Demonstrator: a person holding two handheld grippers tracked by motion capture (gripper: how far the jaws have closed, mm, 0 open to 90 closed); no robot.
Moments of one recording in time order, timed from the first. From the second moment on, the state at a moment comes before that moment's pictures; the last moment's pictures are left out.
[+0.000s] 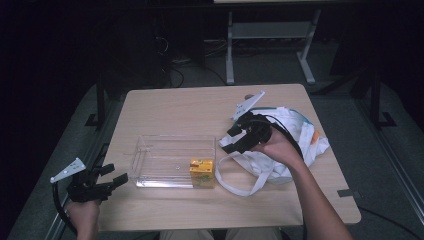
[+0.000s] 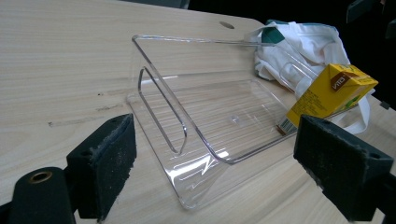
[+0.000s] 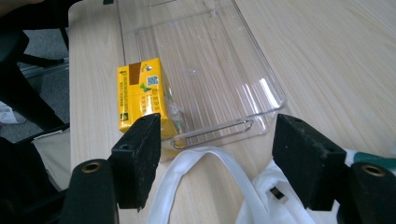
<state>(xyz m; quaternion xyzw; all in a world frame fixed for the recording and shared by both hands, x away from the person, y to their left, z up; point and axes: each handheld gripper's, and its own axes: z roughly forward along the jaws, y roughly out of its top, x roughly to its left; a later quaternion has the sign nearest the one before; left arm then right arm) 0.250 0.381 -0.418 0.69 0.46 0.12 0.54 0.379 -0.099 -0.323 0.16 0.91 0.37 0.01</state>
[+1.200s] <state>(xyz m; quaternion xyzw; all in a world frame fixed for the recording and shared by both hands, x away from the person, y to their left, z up) 0.250 0.380 -0.419 0.70 0.46 0.12 0.54 0.366 -0.155 -0.339 0.22 0.90 0.38 0.03</state>
